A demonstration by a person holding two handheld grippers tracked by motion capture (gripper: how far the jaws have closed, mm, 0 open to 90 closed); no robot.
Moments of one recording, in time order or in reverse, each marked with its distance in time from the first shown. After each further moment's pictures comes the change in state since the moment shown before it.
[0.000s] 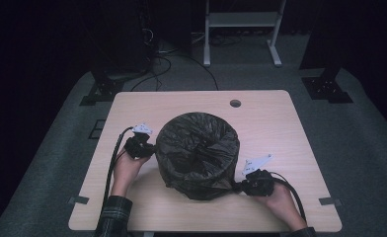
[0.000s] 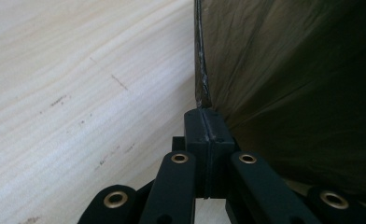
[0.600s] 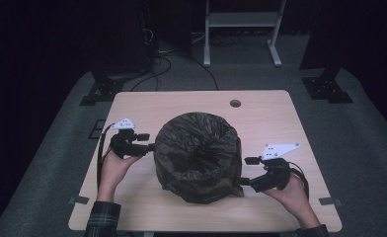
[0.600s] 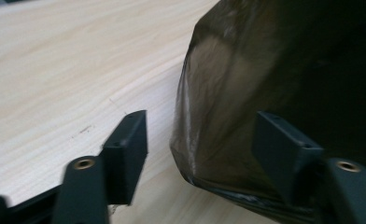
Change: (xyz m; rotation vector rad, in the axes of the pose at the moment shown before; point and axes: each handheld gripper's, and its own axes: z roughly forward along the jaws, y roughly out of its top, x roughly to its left) left arm -0.007 0.004 -0.057 -0.172 0.009 -0.010; right arm 0.001 0.022 -0.067 -0.258 -0.043 0.037
